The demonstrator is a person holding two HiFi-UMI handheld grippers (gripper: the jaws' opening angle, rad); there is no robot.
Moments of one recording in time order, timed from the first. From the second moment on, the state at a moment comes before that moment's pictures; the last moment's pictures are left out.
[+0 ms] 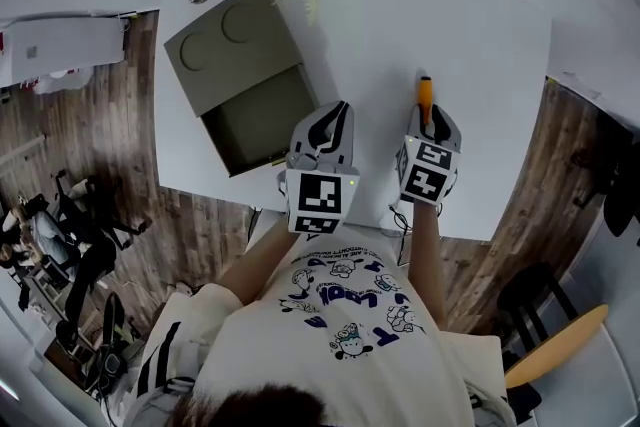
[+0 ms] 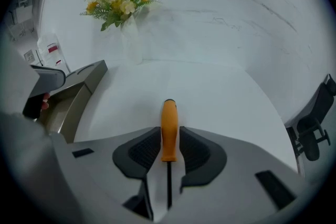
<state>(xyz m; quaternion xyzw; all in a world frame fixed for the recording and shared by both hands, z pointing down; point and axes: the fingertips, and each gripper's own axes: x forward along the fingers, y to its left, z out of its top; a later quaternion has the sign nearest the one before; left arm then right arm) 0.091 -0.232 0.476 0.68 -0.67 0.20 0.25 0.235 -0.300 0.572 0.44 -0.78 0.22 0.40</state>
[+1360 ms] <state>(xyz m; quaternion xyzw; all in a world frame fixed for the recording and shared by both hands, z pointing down) -0.009 -0.161 0.451 0.62 -0.73 0.14 0.25 0.143 -0.263 0.468 0.41 -0.85 0.14 0.32</state>
